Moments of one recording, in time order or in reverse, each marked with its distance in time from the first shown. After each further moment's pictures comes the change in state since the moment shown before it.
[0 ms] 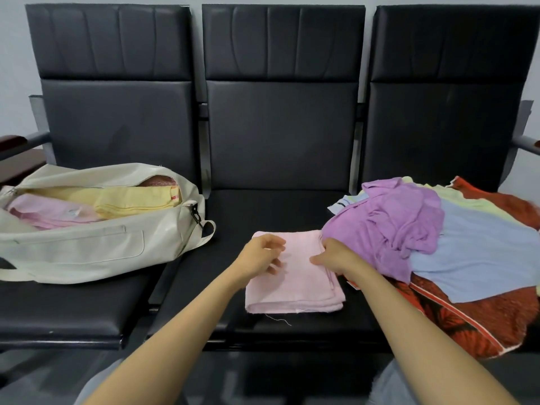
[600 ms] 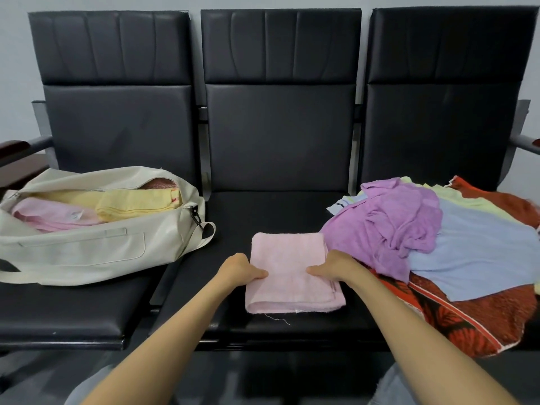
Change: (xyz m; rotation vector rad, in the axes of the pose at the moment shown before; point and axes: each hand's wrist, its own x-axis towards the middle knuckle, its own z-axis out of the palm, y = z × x) left_hand 0.008 -0.031 -0.019 0.556 0.102 -0.312; right_hand -0.012 0.009 0.002 -0.184 -0.021 0.034
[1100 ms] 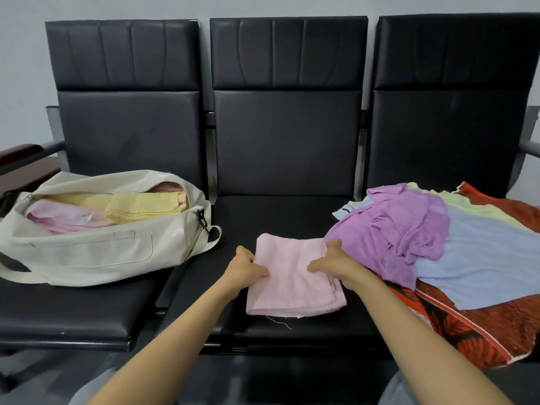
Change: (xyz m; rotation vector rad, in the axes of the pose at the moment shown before) left_hand -0.006 -0.002 -0.003 -0.409 0.036 0.076; right_hand 0.012 -0.011 0.003 0.489 -0.034 -0.050
